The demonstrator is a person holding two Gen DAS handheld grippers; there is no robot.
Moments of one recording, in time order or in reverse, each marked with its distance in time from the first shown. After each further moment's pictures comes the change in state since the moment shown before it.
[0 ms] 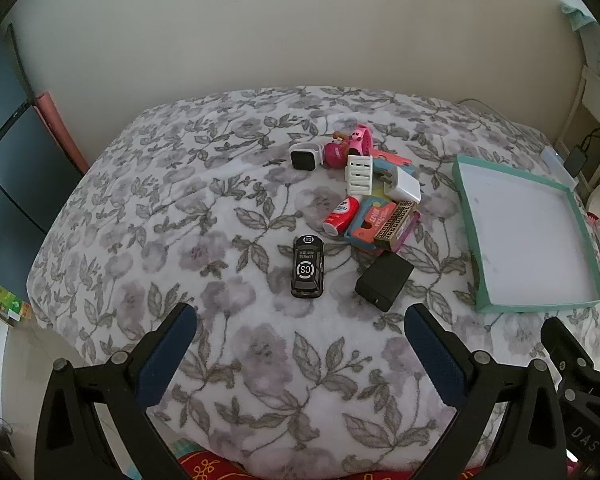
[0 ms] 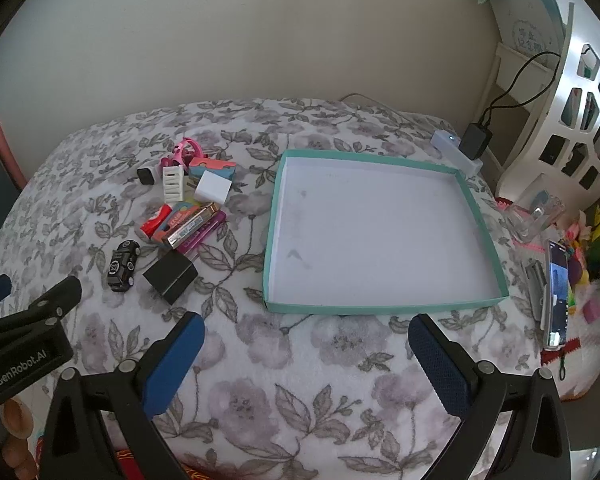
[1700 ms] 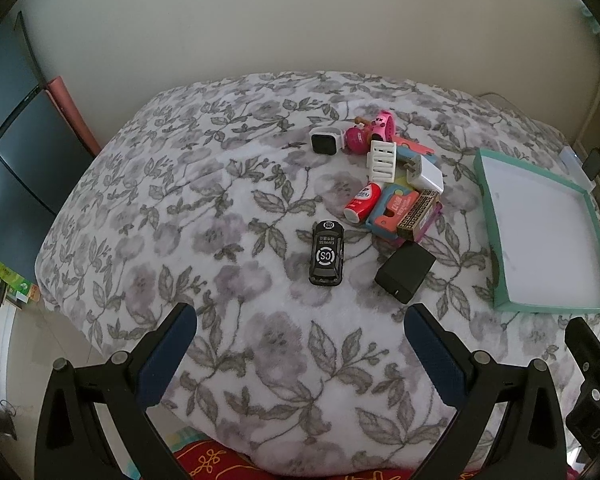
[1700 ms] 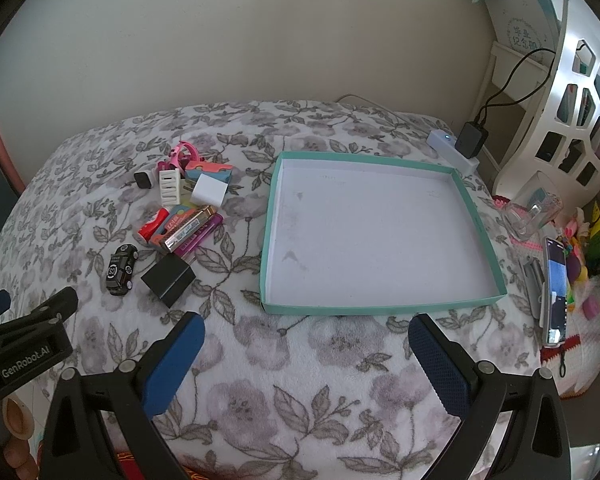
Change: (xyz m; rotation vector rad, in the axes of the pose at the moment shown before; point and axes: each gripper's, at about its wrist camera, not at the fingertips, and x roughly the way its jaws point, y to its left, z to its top) left arm 0.010 0.009 -0.003 -0.042 0.053 0.045; right arm -0.001 -0.002 0.000 0.003 -0.006 -0.008
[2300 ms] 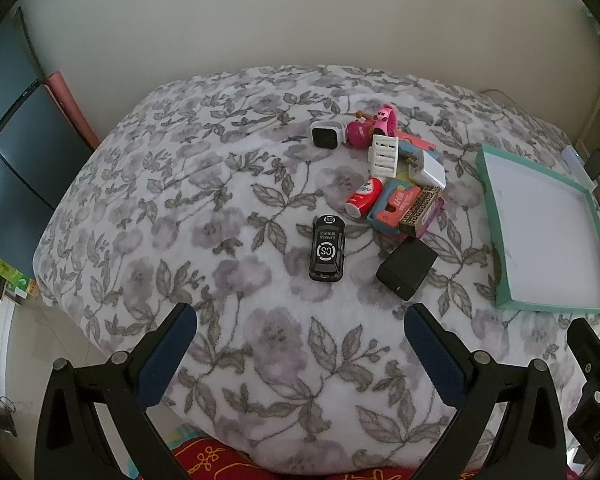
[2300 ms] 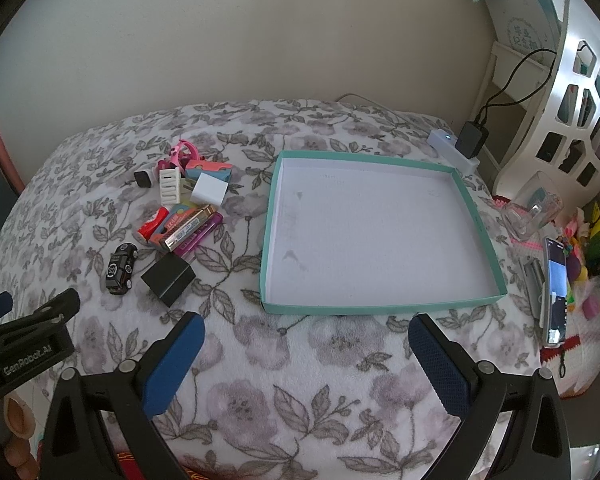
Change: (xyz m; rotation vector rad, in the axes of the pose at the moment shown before) left arm 0.005 0.000 0.002 -0.006 0.028 -0.006; right arm 0.000 0.000 0.000 -0.001 0.000 -0.001
